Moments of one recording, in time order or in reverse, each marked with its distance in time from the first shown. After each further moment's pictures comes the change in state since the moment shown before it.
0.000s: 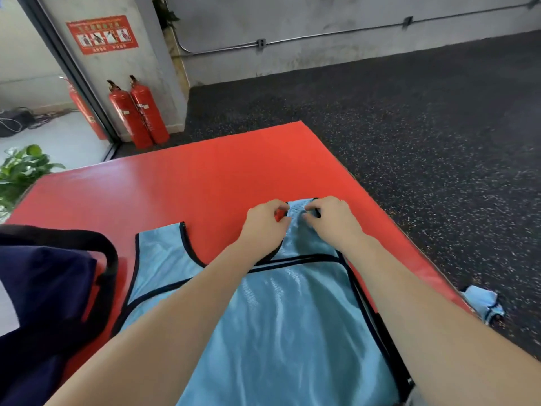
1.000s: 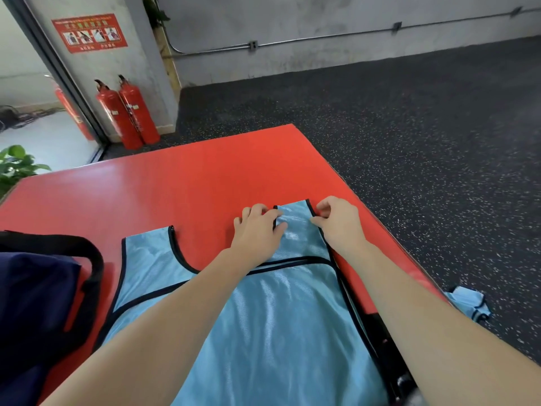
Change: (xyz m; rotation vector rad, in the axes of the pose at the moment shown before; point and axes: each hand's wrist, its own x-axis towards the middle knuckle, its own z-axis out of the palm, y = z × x) left_hand 0.009 -0.015 0.024 0.348 -0.040 0.076; right_hand -0.001 0.021 -0.009 0.255 0.163 0.173
